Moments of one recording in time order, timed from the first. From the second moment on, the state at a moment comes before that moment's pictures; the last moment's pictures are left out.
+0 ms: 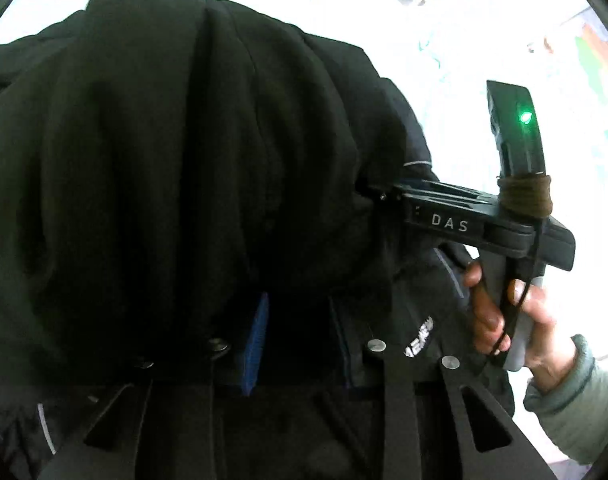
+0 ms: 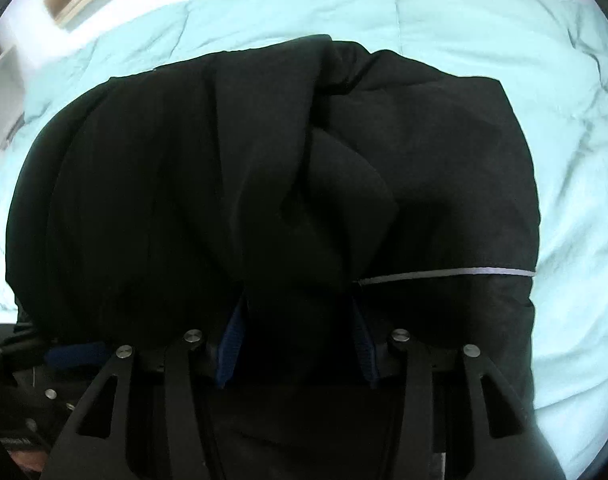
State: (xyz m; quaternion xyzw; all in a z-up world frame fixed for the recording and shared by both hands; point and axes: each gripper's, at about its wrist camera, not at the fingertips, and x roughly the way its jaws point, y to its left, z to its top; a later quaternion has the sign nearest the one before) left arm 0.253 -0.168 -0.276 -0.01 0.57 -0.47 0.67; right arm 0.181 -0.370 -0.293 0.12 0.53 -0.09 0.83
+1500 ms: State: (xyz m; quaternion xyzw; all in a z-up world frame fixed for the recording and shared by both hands) left arm 0.030 0.097 -0.187 -0.05 0.61 -0.25 0.75; right arm -0.174 -0.333 -0.208 0.21 0.55 -0.15 0.79
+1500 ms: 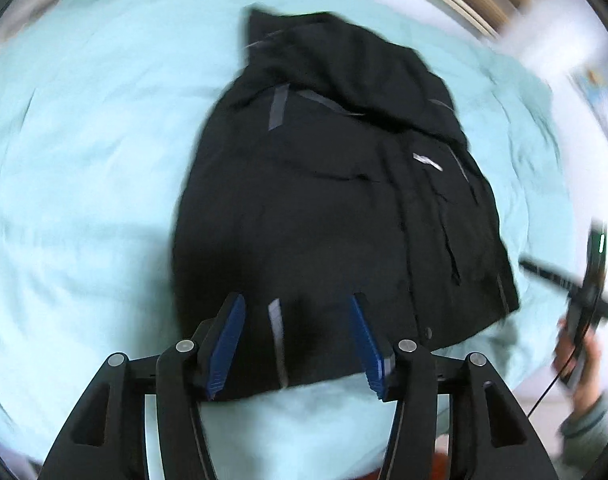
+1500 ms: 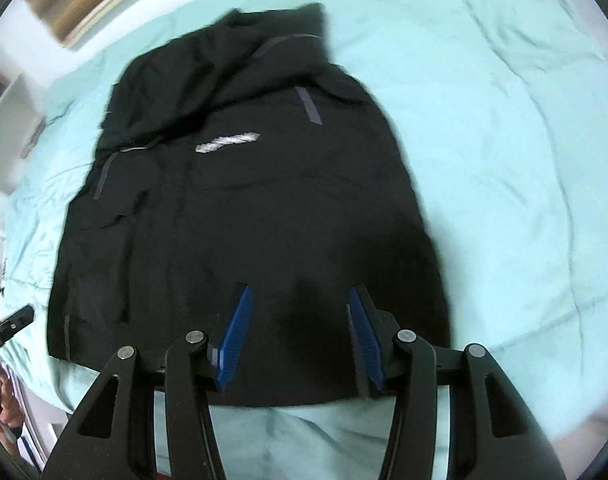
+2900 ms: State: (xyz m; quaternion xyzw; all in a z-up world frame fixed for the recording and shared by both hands) left arm 0.025 0.129 -0.232 -0.18 0.61 -0.35 0.69; right arm -0.225 -0.387 -0.279 0.32 0.58 -0.07 0.75
